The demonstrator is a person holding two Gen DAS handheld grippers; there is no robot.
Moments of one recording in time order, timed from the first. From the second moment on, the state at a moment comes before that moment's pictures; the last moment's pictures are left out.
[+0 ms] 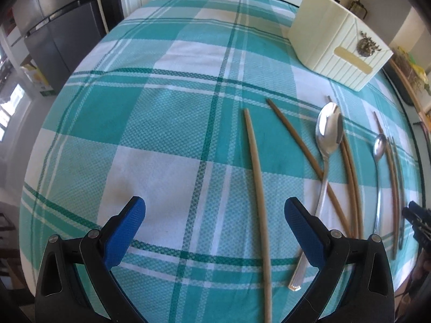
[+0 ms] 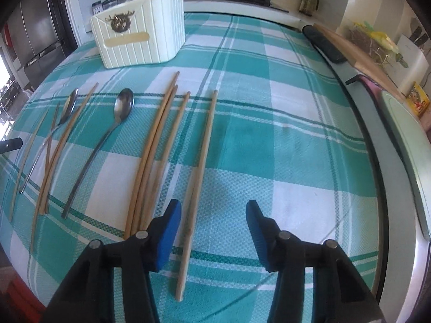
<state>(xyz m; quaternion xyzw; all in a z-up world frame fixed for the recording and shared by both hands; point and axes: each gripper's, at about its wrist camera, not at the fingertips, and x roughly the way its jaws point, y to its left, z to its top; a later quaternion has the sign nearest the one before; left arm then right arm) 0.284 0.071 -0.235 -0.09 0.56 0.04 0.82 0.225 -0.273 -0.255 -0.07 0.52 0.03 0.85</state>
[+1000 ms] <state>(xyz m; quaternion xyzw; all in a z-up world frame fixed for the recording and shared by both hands) 0.338 0.066 -0.174 -0.04 0.52 -0.03 0.85 0.343 -0.253 -0.196 -0.03 0.48 0.09 0.87</state>
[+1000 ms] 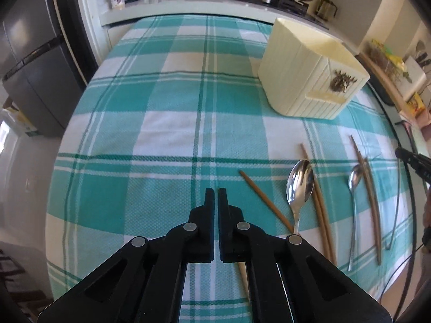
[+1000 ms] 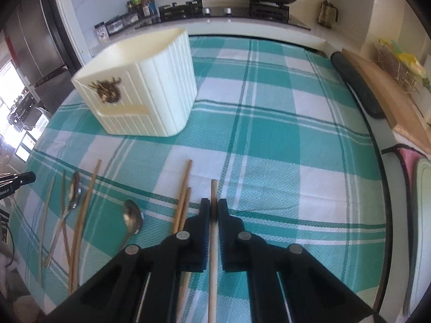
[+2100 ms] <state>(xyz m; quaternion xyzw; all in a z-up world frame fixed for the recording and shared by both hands) 0.322 0.069 -0.040 -0.11 0.38 -0.10 0.92 0.264 -0.238 -0.035 -0.02 0.29 0.13 0.95</state>
